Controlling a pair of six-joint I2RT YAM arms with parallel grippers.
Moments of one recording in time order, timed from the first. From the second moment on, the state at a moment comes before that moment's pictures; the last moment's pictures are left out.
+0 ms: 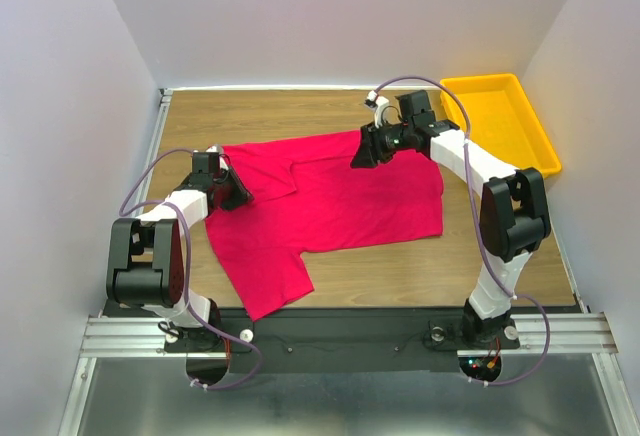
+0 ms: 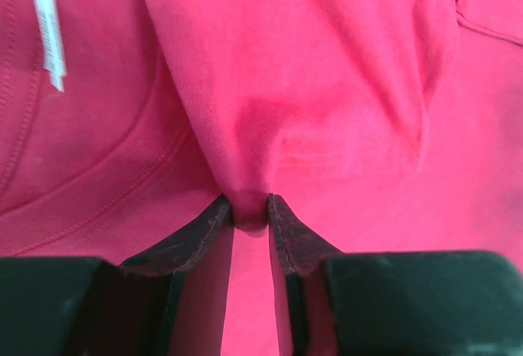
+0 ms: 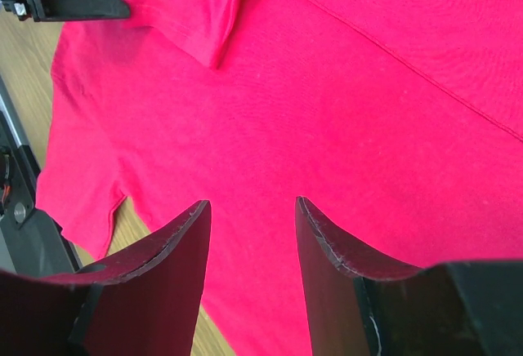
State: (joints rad) left arm -0.04 1.51 0.75 -0.11 0.20 -0.57; right arm 0.33 1.86 1.46 -0.39 -0.74 -0.02
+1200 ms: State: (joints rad) left arm 0.08 1.41 0.71 -0.21 0.40 -0.60; right arm 0.31 1.84 1.45 -0.39 -0.76 -0.03
